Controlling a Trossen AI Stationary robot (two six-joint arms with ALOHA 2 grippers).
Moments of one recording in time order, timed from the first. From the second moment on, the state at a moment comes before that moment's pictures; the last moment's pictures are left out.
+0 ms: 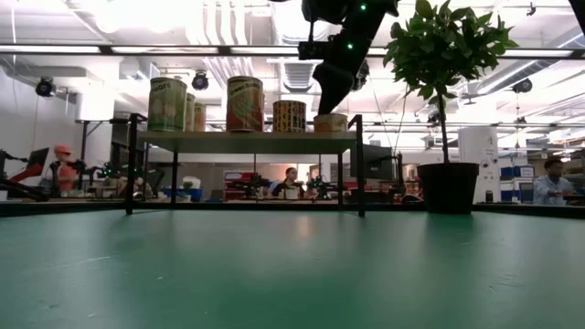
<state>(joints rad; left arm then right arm) -0.65 0.88 0.80 0.16 -1.13 0.53 -0.26 1.78 1.61 -0.80 0.36 -0.21</state>
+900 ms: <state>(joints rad) -0.75 0.83 0.79 -0.02 -1.13 0.46 -0.03 1.60 1.49 -0.68 0.34 -0.17</state>
